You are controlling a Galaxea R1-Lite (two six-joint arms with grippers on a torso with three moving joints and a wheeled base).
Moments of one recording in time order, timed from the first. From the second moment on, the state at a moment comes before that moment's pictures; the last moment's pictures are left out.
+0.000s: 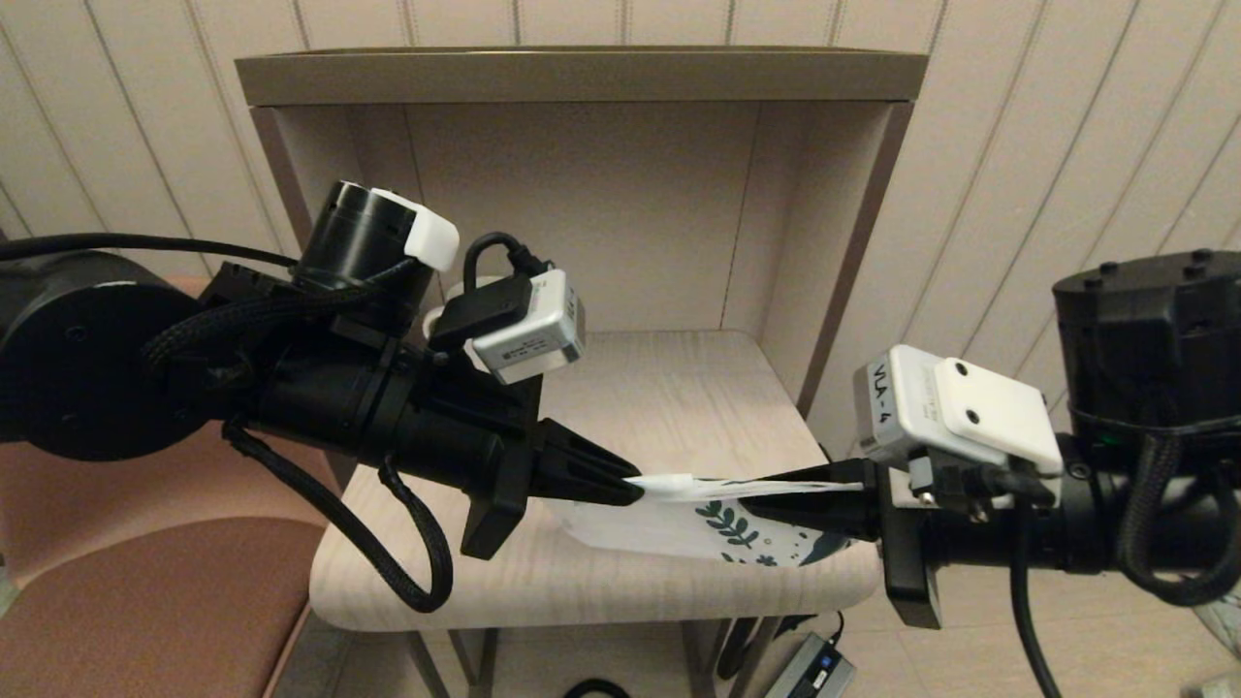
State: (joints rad) left arm -0.65 1.69 -1.27 0.21 -0.76 0.67; right arm 0.61 1.41 -0.89 -0.12 0.42 -0.63
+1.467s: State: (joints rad) left arm -0.63 1.75 -1.36 0.17 -0.73 0.65; right arm 0.57 1.36 -0.84 -0.12 0.42 -0.64
